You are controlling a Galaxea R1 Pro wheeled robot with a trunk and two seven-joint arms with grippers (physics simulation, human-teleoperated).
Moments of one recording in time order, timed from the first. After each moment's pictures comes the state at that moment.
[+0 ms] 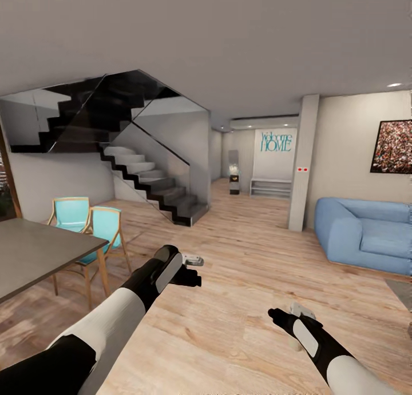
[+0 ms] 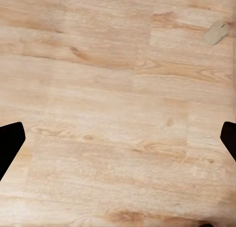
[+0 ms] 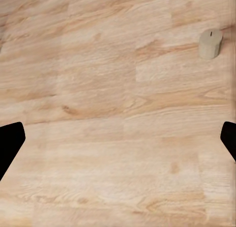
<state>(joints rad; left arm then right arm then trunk) -0.91 -0.15 -0.42 -0.64 0.52 1.01 0.25 -0.62 -0.09 0.03 -0.40 -0.56 0.26 -0.10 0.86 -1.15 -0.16</state>
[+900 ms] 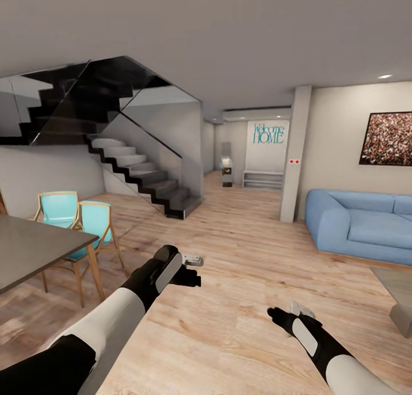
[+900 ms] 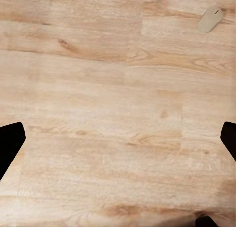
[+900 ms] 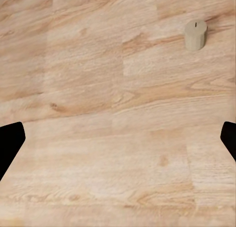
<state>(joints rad) -0.91 -0.15 -0.42 -0.64 0.52 1.01 0.24 -0.62 -0.08 0.03 -0.40 -0.56 0.27 -0.10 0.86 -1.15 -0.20</state>
